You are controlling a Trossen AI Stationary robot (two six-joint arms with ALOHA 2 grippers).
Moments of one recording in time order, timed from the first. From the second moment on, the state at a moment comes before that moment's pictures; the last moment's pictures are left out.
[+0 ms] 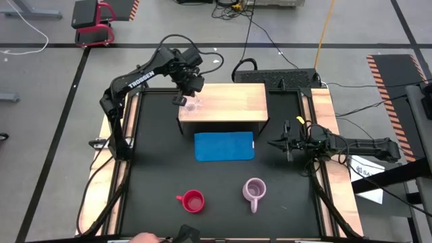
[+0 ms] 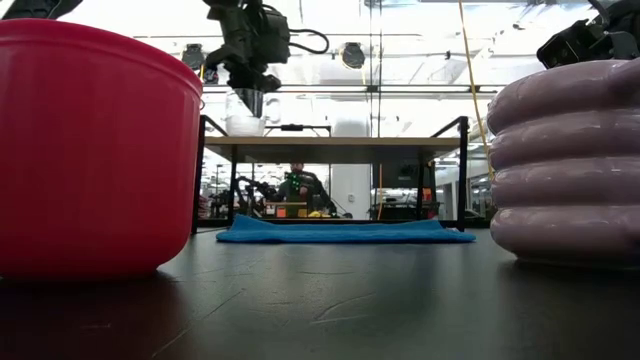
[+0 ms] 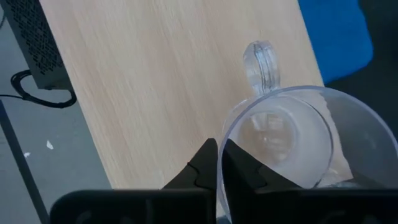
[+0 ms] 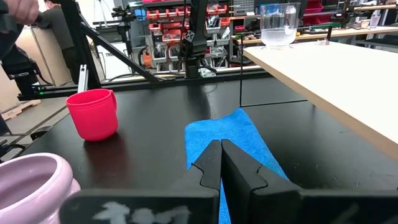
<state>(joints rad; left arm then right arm) 0.64 1.89 1.97 -1.40 0.18 0.95 -0.11 0.18 0.02 0.08 -0.08 0.09</state>
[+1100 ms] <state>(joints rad) 0.64 1.84 1.97 -1.39 0.20 0.86 -0.10 0.18 0.01 0.08 -0.08 0.08</state>
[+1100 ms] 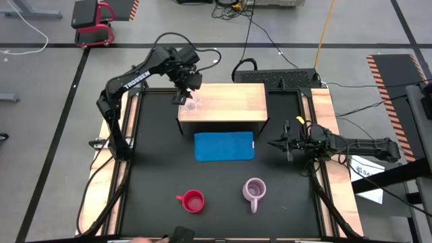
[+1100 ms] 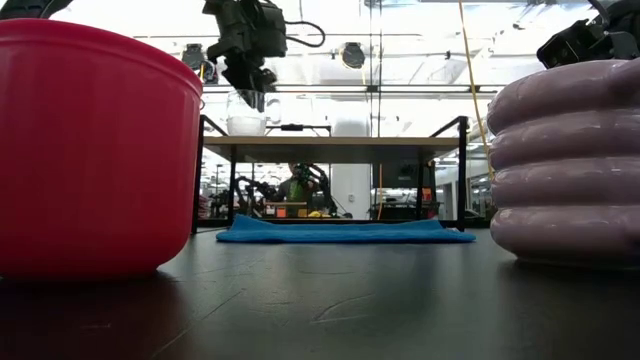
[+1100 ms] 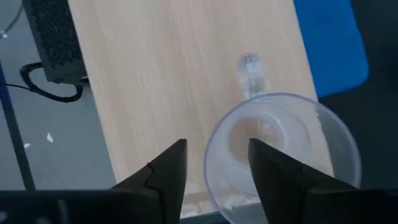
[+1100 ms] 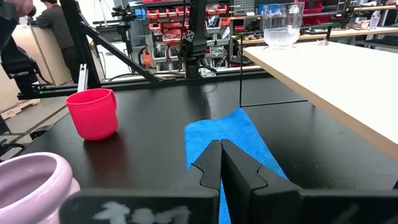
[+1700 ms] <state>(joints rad) 0.63 1.72 1.97 -1.36 0.19 0.75 -0.11 0.18 0.02 0.08 -0.08 0.08</state>
